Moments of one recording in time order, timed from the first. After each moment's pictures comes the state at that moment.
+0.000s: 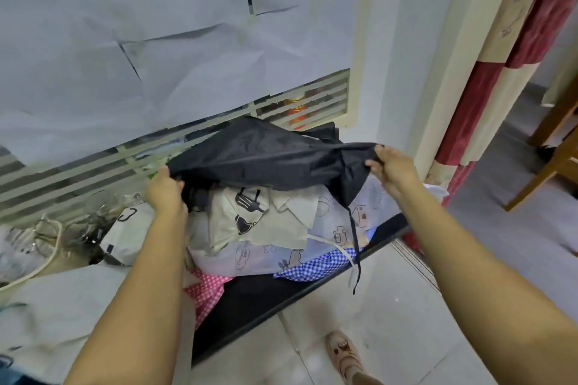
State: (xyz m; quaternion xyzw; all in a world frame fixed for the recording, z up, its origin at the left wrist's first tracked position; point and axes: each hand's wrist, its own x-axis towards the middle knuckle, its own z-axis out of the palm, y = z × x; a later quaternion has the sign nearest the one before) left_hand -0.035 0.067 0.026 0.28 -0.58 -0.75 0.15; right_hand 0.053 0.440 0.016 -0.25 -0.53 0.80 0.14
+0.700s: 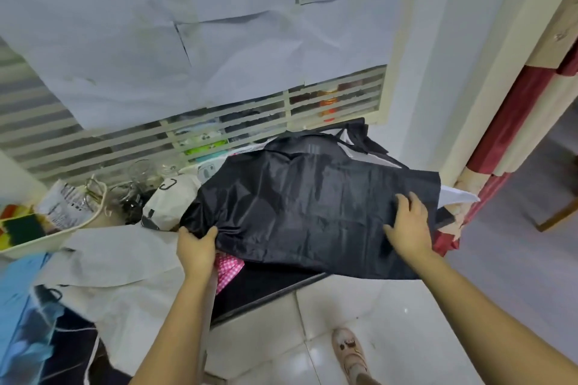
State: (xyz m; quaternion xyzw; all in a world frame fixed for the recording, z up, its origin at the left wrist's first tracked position) left_hand 0.106 0.035 -0.057 0.27 -0.80 -0.52 0.12; right_hand 0.126 0.408 -0.081 -0.20 -0.95 0.23 0.05
